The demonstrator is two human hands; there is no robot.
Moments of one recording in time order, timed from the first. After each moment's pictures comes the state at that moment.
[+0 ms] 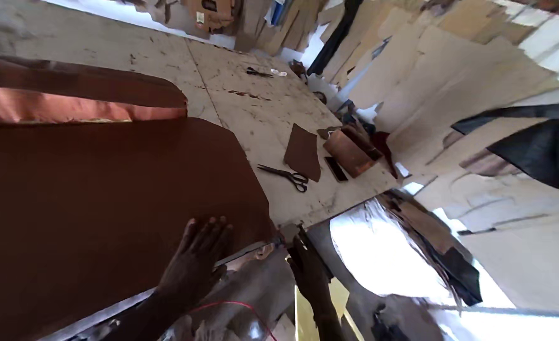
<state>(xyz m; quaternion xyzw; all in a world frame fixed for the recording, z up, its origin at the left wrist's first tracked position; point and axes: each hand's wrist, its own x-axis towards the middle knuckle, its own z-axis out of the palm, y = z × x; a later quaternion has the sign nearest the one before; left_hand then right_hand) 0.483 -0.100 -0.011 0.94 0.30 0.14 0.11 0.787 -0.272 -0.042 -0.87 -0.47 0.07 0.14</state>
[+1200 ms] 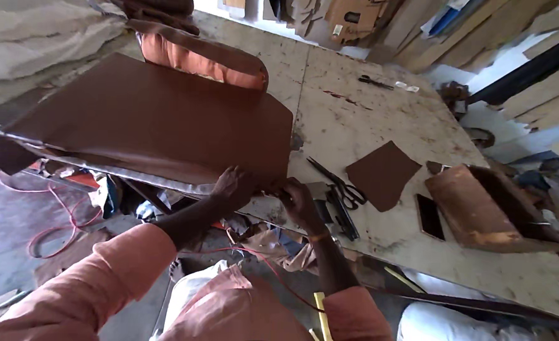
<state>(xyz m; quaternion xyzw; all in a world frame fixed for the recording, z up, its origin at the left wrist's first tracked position) 0.610 -0.136 0.039 0.83 0.55 0.02 0.04 0.841 -0.124 -0.001 -0.40 -0.83 0.21 0.32</state>
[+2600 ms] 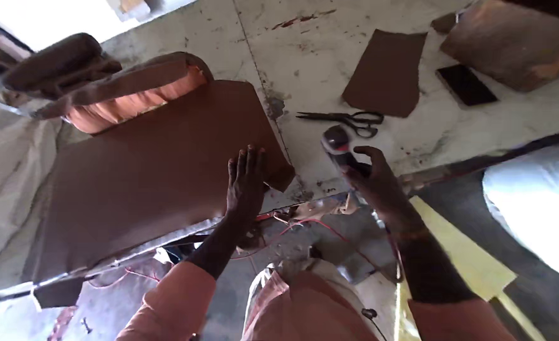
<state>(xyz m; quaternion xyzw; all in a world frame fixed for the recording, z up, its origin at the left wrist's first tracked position) 0.619 -0.096 0.011 0.87 0.50 -0.02 -0.07 0.894 -0.202 0.009 -0.72 -0.41 0.38 0.42</state>
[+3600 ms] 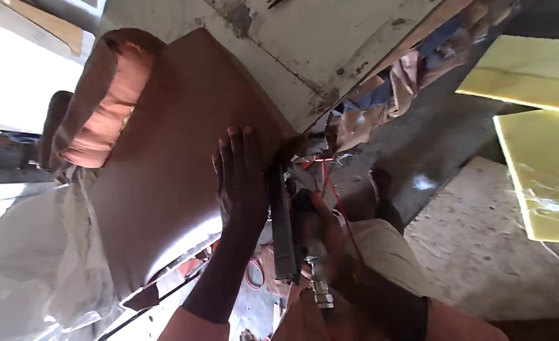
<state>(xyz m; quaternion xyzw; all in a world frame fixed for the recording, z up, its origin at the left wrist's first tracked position) 0.531 -0.163 0.012 0.92 0.38 -0.03 -0.14 0.579 -0.303 -0.091 0.25 0.22 0.70 0.63</state>
